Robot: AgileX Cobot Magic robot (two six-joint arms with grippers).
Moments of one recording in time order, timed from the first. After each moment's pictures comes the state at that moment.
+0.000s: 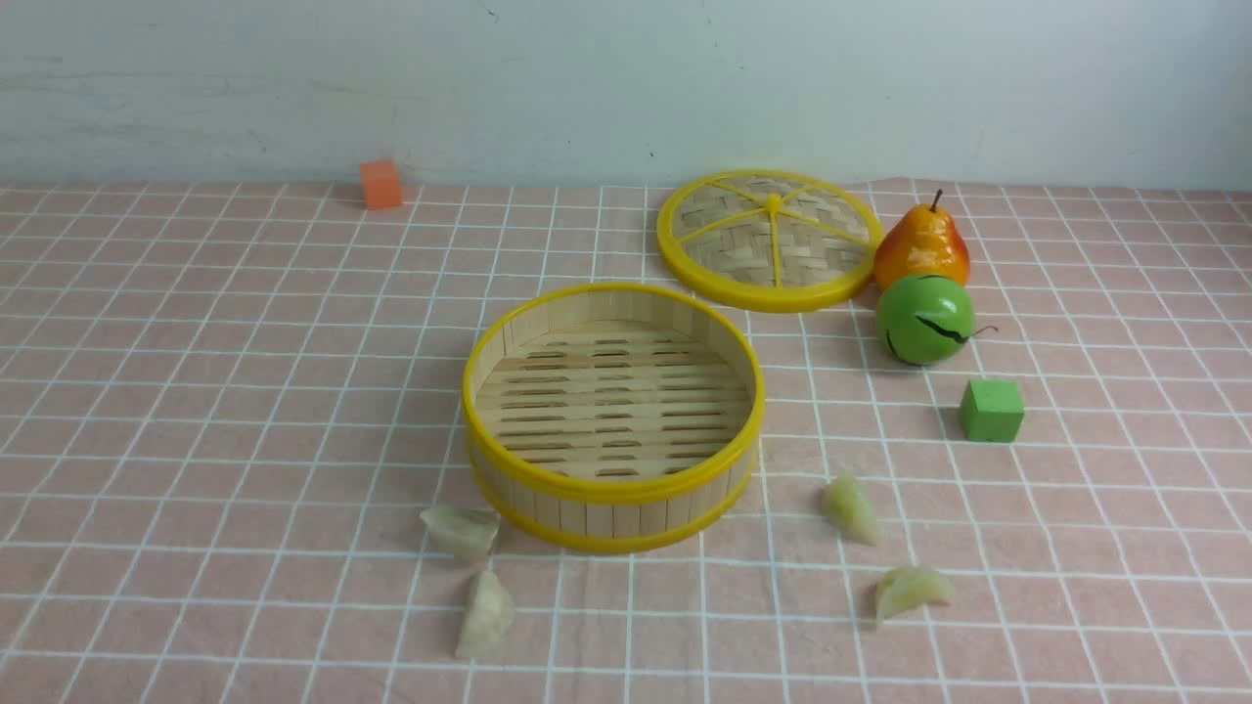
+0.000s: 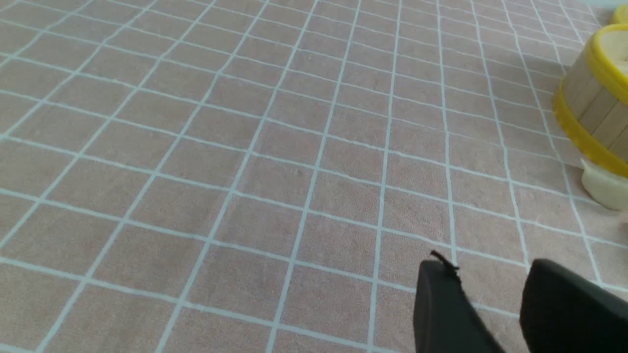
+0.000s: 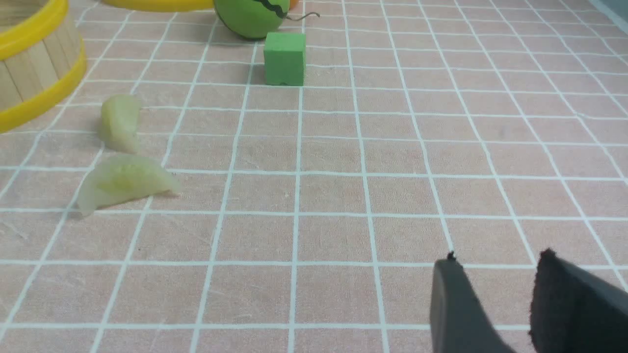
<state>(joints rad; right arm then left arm) -0.06 -0.01 0.01 -0.01 0.39 0.03 0.05 -0.01 0.03 0.01 0.37 -0.24</state>
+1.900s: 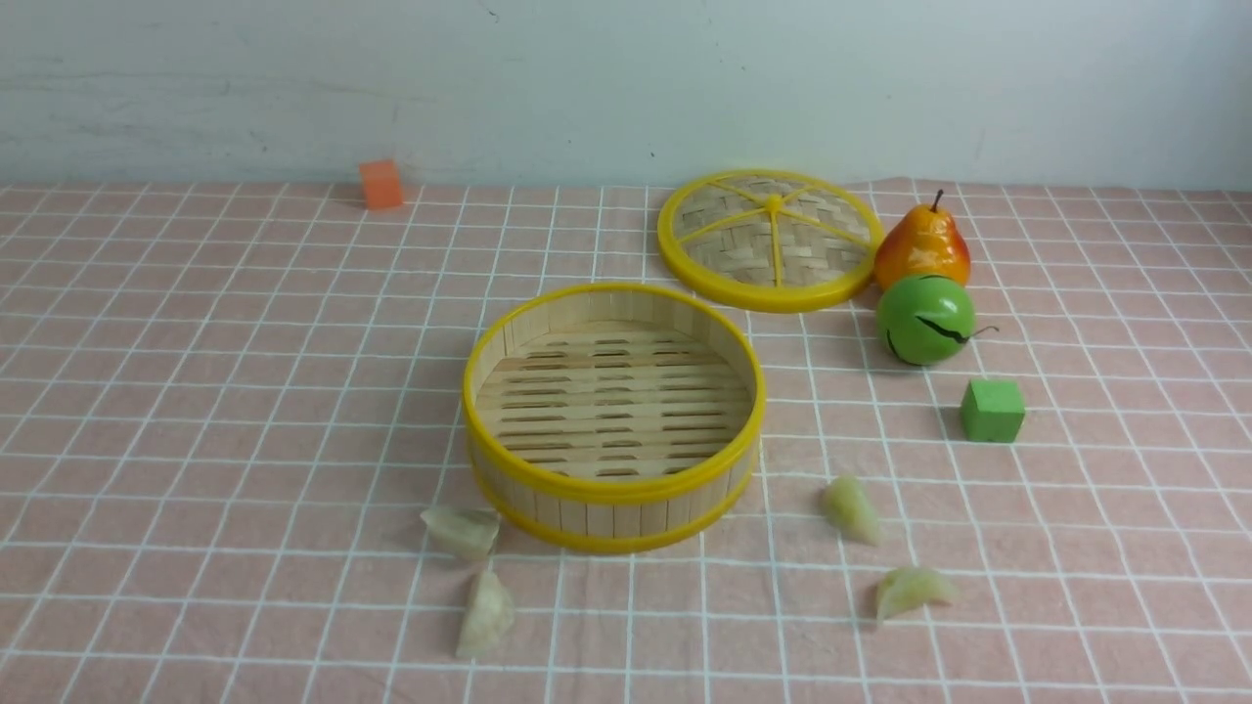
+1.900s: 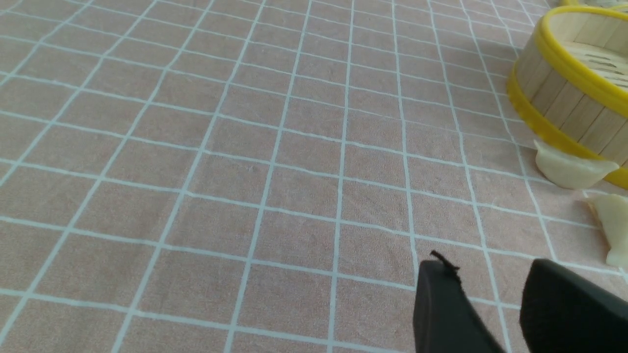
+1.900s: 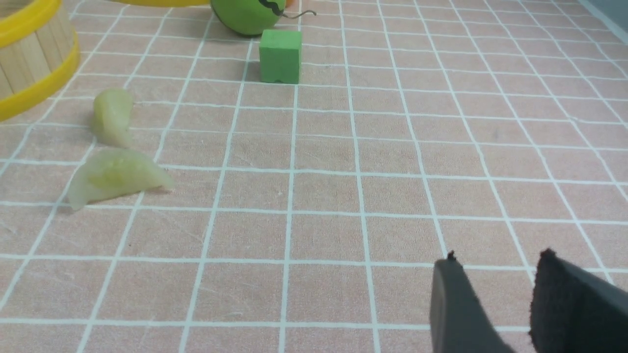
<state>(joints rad) -0.06 -0.01 0.01 -0.03 0.39 0.04 -0.04 -0.01 0.03 0.01 0.37 -0.24</state>
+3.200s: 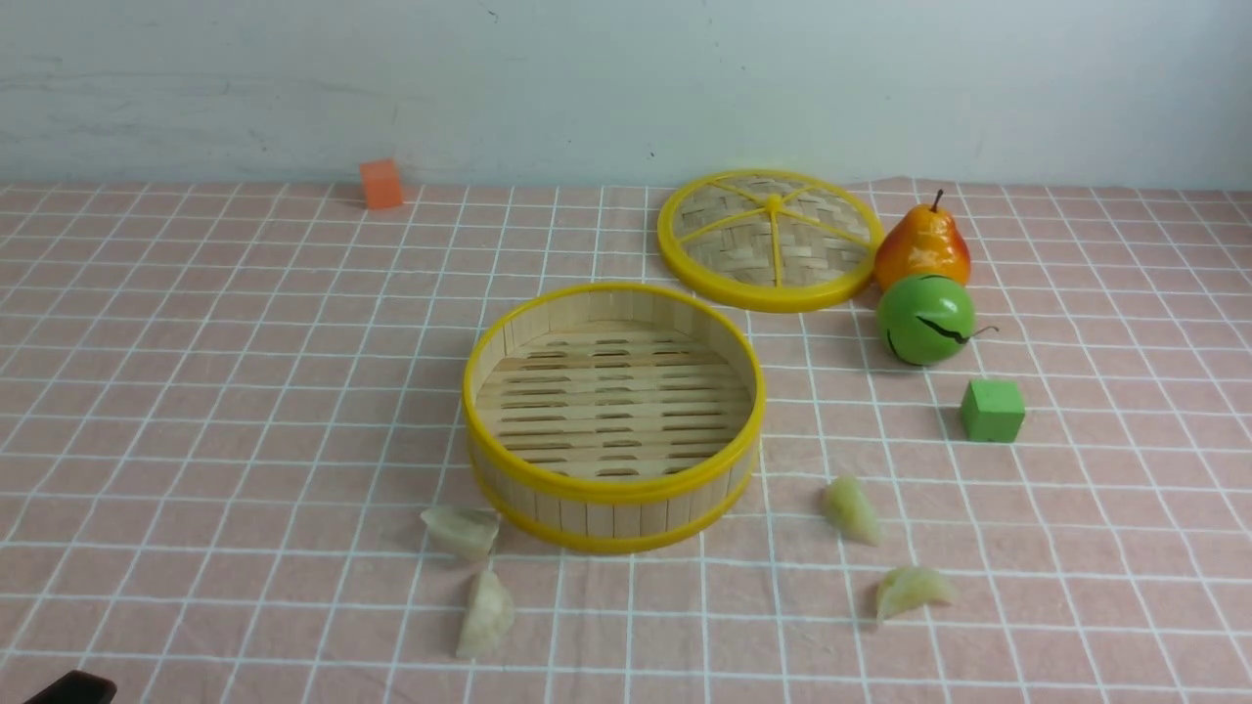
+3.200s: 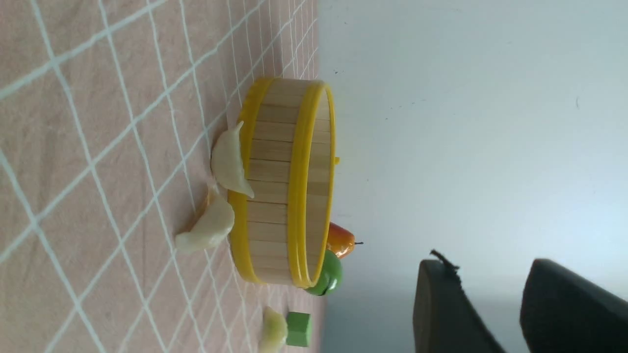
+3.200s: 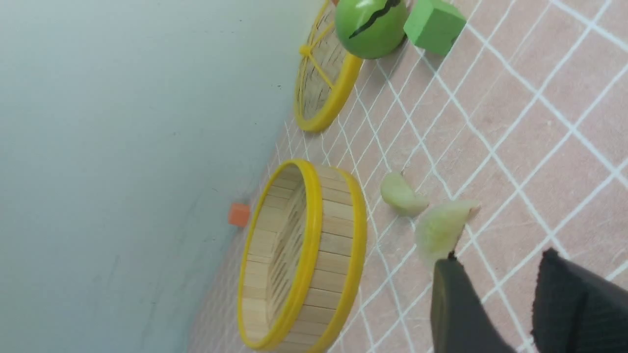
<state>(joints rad) -0.06 -0.01 0.02 0.73 0.37 0.45 -0.04 -0.01 0.03 -0.85 0.25 -0.71</state>
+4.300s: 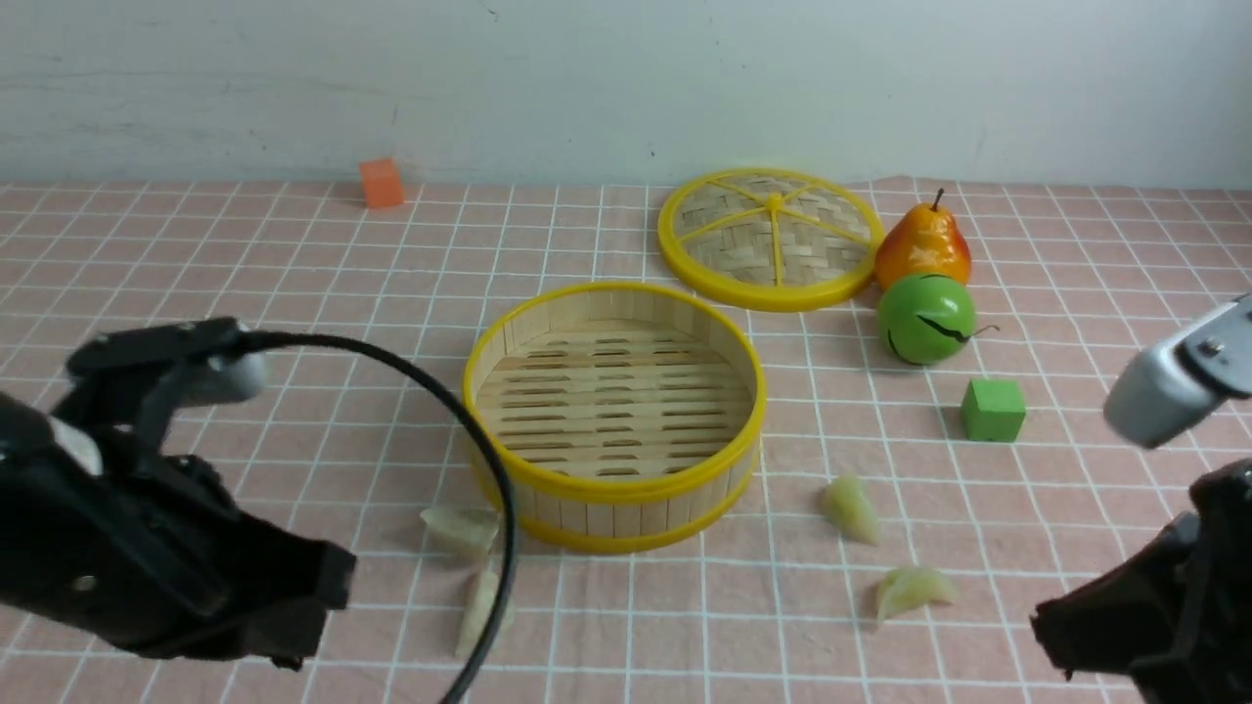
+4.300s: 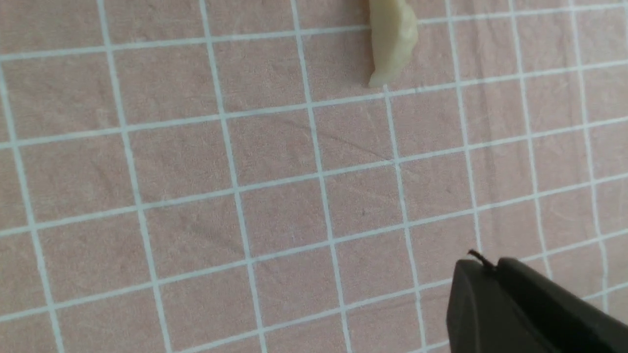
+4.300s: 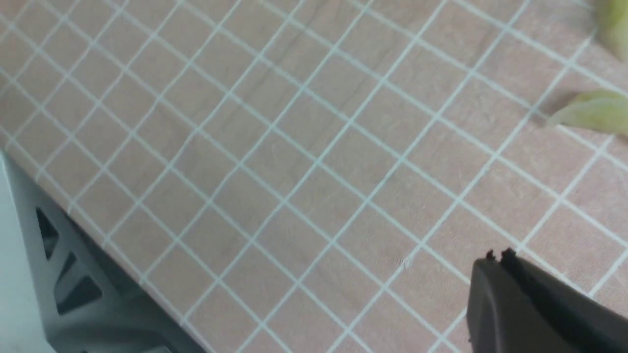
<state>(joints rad) 0.31 1.02 -0.85 0.50 1.00 -0.45 -0.32 1.20 -0.85 -0.28 0.90 -0.06</state>
